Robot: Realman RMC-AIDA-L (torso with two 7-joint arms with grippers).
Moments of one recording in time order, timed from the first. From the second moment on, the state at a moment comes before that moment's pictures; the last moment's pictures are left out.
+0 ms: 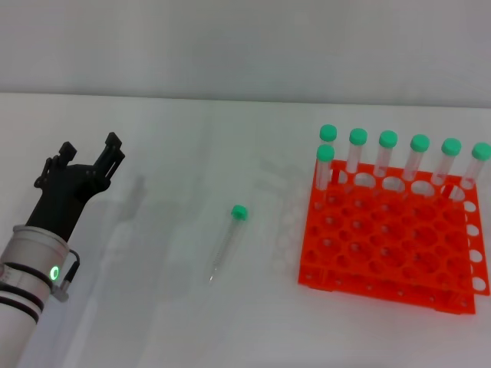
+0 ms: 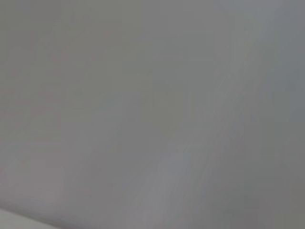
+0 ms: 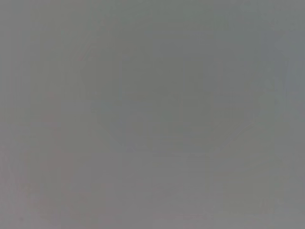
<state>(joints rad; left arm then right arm) -0.44 -2.08 2.54 0.23 -1.16 1.12 -0.41 0.37 2.01 -0.25 -0.07 2.12 1.25 -2.67</state>
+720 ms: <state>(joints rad) -0.55 -2.02 2.55 0.16 -1.04 1.09 -0.69 0.36 2.01 -0.29 -0.07 2.12 1.29 -2.66</state>
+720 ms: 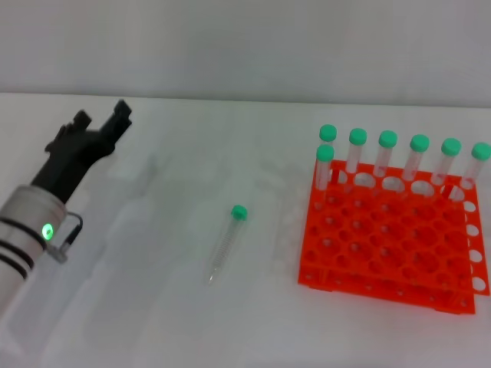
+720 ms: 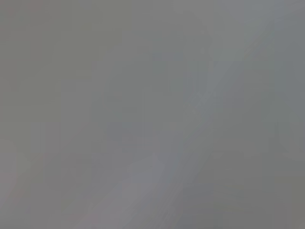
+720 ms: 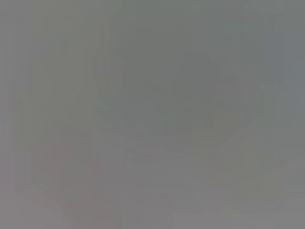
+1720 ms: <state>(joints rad) -1.24 -1.90 2.85 -0.64 0.27 1.60 -2.14 0.37 2.01 -0.29 -0.10 2.13 1.35 -2.65</state>
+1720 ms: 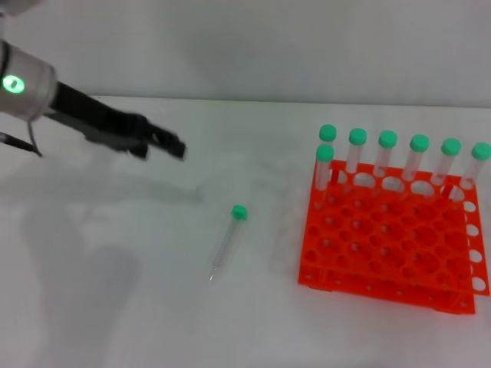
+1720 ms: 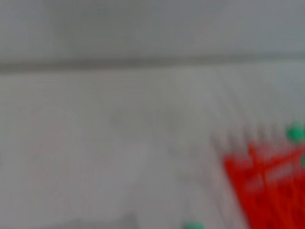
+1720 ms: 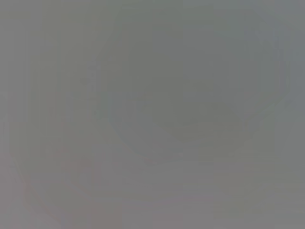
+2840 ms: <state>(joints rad) -1.47 -2.07 2.85 -0.31 0.84 1.24 -2.63 0.36 2.00 -0.29 -0.14 2.12 1.31 -2.66</state>
